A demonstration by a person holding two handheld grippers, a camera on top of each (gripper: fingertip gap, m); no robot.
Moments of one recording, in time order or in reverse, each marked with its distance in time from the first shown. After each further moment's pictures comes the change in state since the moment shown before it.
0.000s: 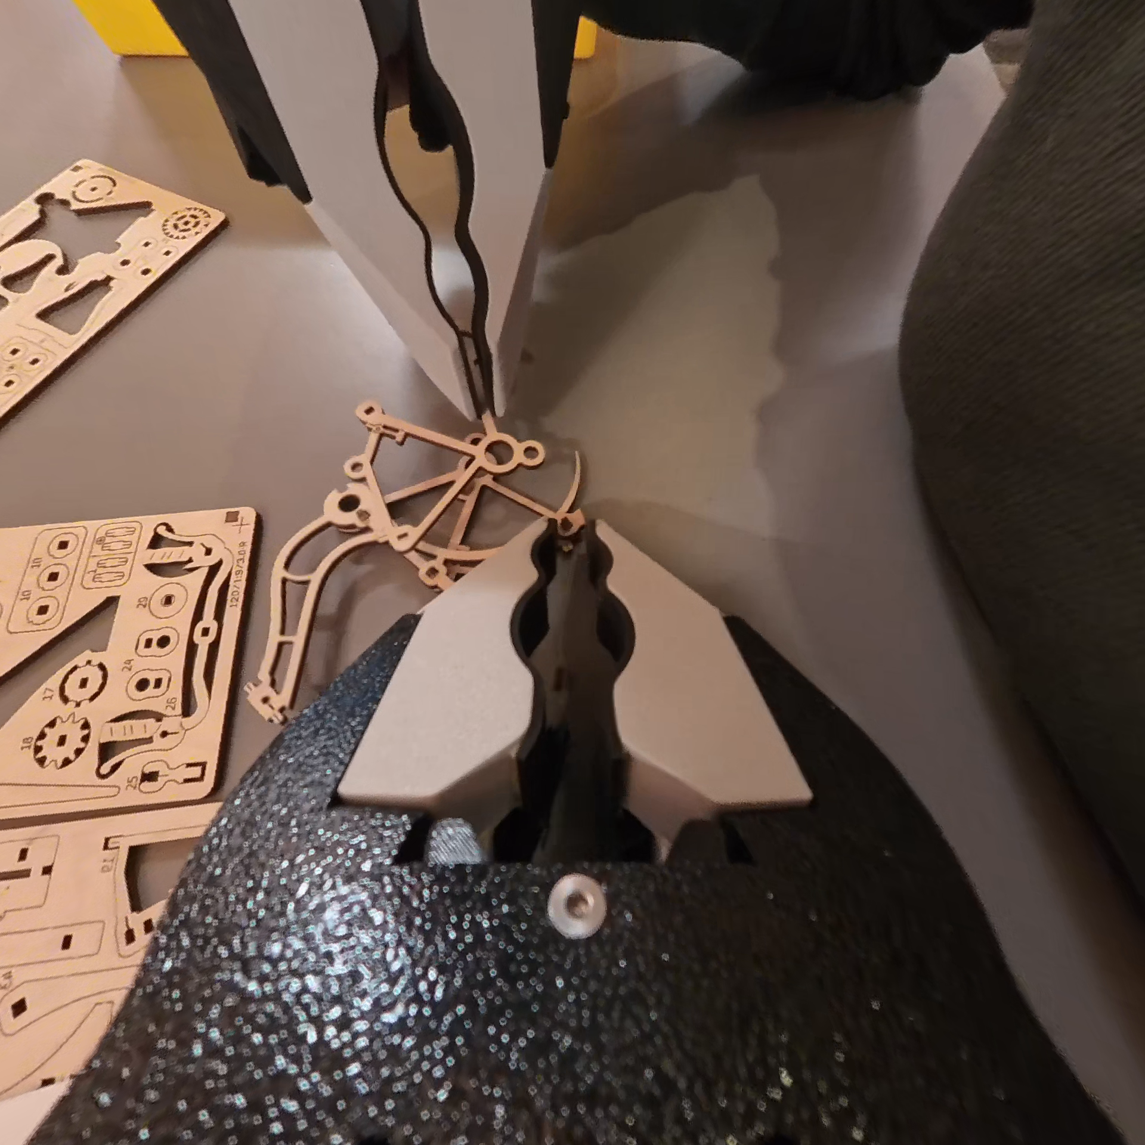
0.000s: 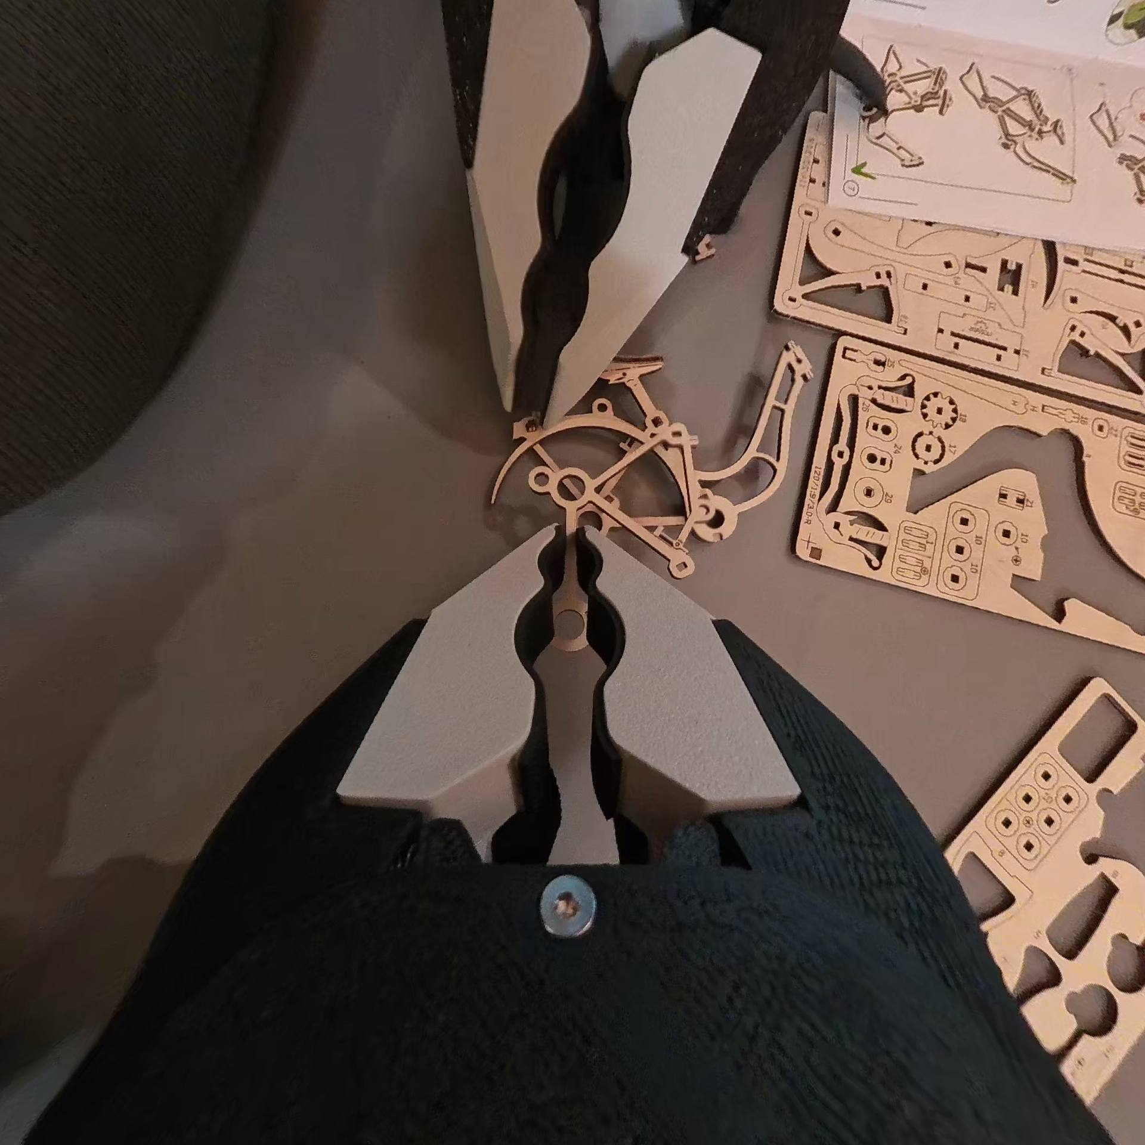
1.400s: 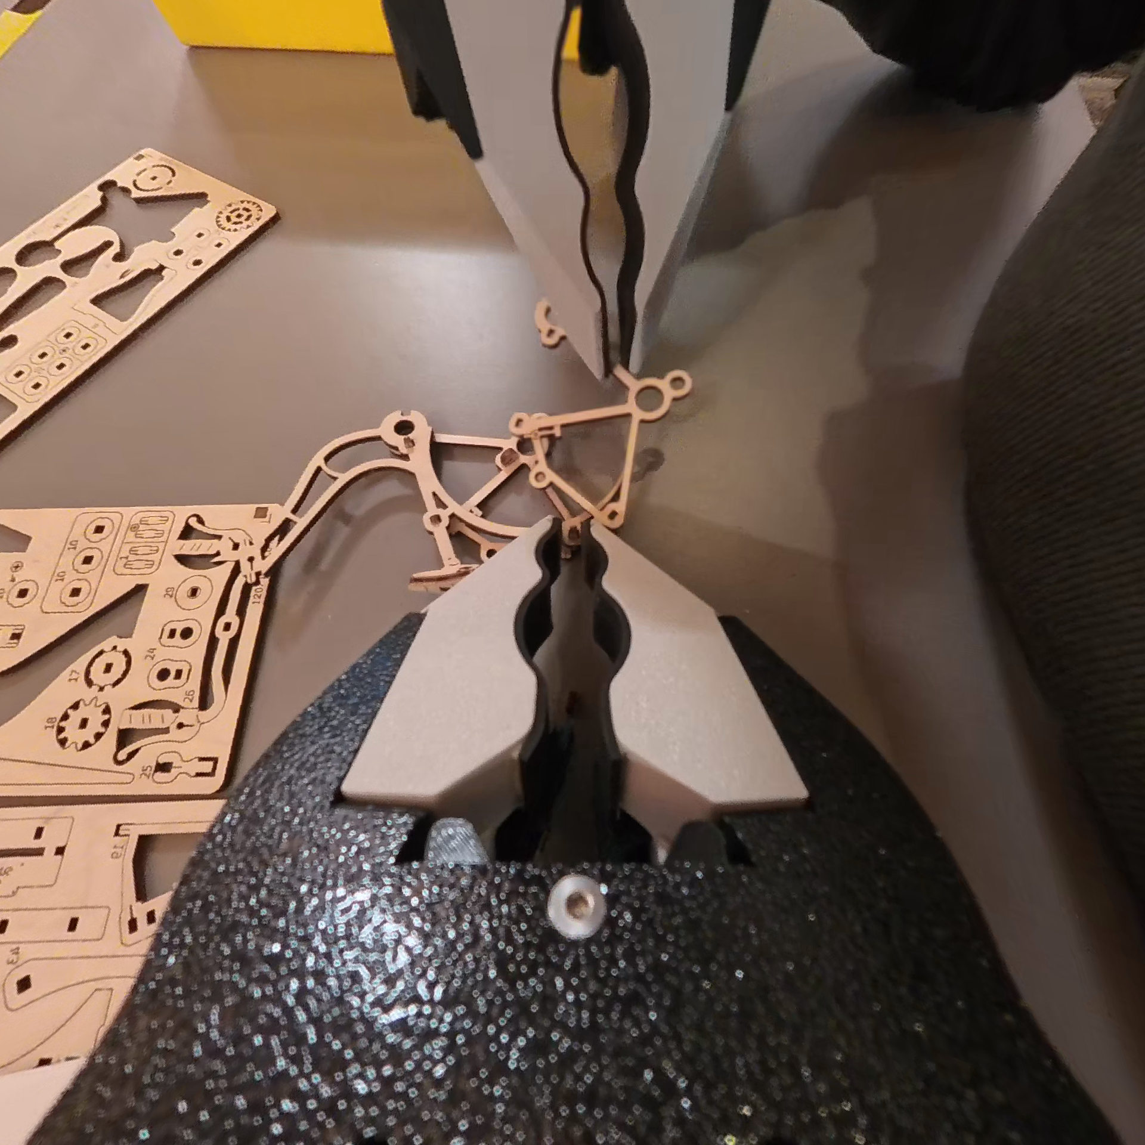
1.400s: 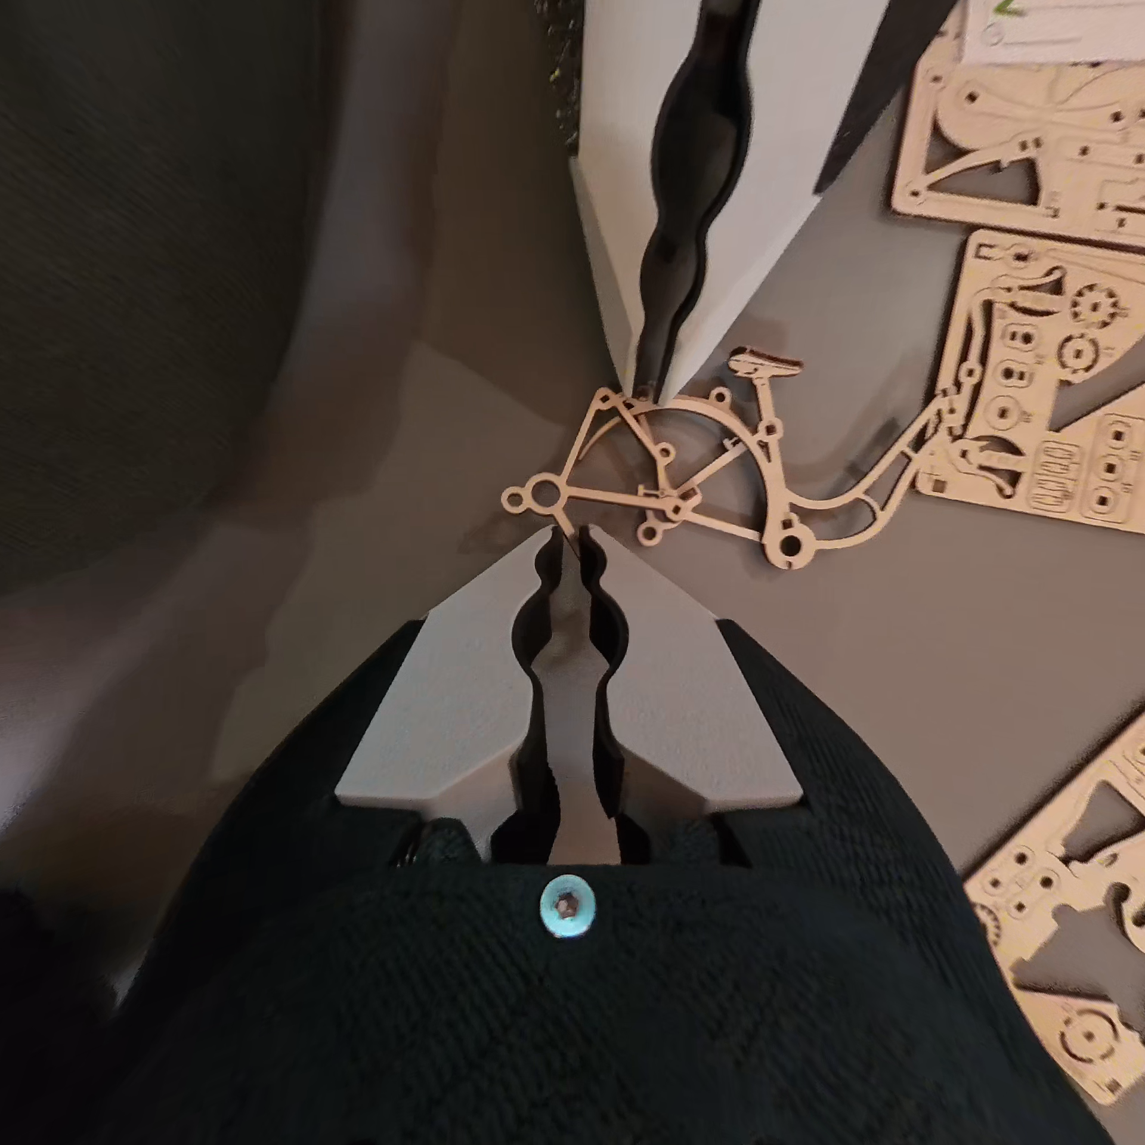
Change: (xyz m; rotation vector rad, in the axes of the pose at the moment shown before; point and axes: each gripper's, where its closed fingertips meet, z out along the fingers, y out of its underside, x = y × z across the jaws) left arm -0.010 -0.003 0.006 -0.004 -0.078 -0.039; right arm -0.036 0.007 -0.011 -0.136 -0.056 0.122
